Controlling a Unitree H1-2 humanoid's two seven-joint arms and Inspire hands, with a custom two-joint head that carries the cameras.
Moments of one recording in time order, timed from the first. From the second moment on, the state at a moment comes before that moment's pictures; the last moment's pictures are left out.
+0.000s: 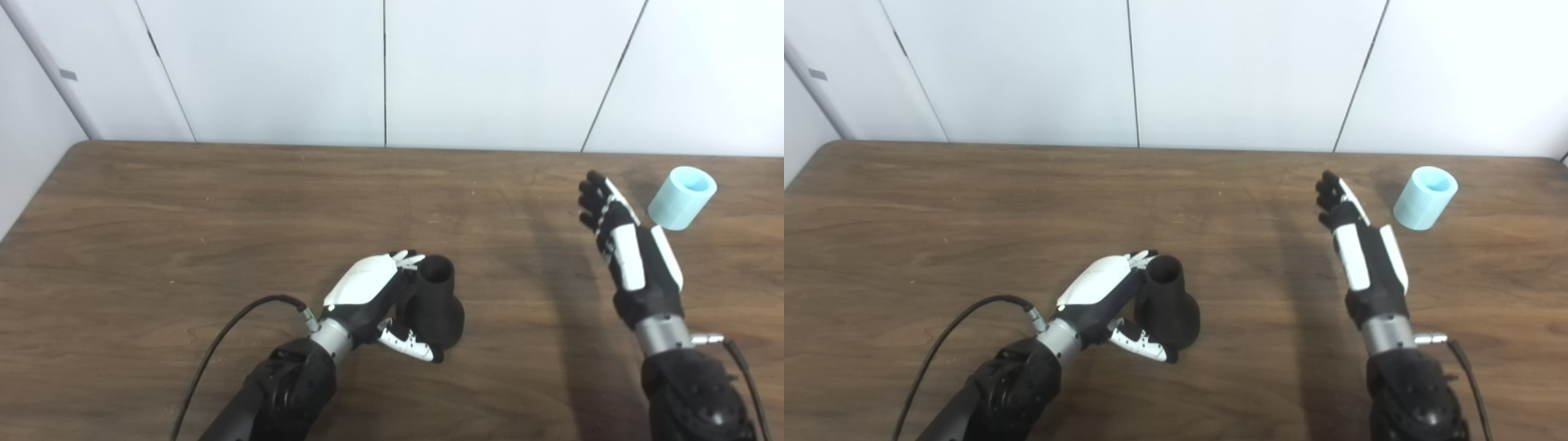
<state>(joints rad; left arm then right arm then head) -0.19 0.24 -0.55 -0.26 0.72 0.38 -0.32 -0.10 -0.13 -0.10 -0.35 0.01 0.31 0.04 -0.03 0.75</state>
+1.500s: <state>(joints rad) -0.20 0.29 -0.53 -0.15 0.59 0.16 -0.24 -0.60 -0.62 0.01 0.15 -0.74 0.47 0.34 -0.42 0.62</state>
